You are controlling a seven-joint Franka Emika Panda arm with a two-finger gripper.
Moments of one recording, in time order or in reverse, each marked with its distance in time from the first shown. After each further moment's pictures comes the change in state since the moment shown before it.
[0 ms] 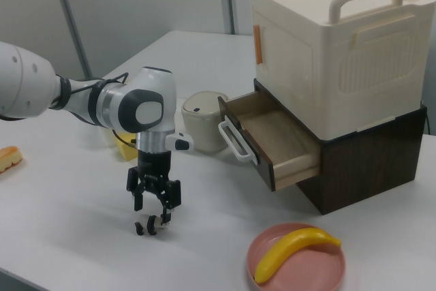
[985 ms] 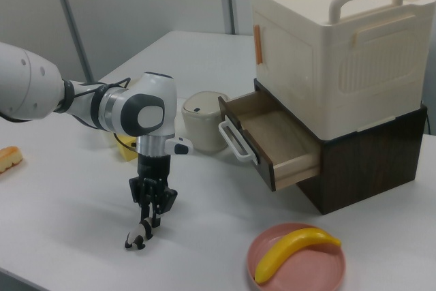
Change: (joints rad) arm 0.007 0.036 0.007 0.009 0.004 0.002 0.034
